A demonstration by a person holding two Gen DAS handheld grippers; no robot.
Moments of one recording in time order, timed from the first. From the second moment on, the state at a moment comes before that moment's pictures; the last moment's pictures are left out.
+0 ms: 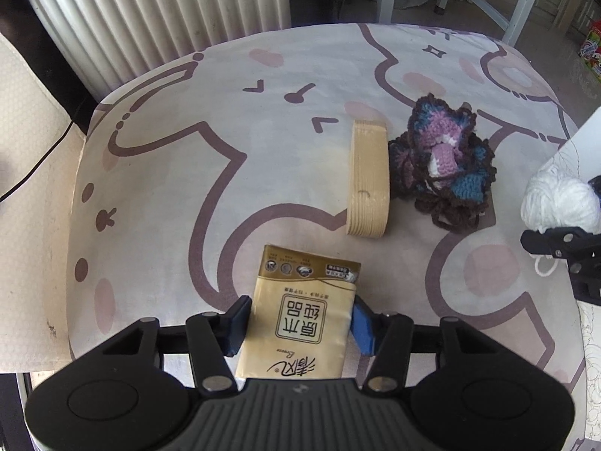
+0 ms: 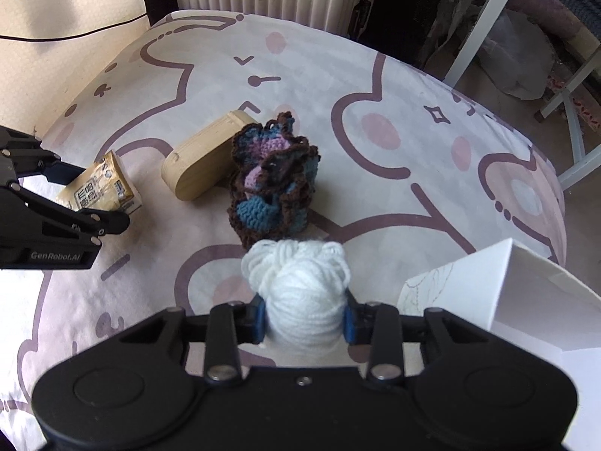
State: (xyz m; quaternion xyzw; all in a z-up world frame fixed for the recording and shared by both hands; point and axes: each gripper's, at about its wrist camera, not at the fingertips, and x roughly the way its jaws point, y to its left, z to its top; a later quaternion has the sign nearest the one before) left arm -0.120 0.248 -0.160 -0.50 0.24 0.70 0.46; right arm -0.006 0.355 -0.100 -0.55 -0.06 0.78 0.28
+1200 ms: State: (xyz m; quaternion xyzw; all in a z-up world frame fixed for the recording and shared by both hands) left arm -0.027 0.146 -0.004 -0.45 0.11 0.78 0.41; right arm 0.091 0.257 0.016 -0.43 0.01 0.85 0.31
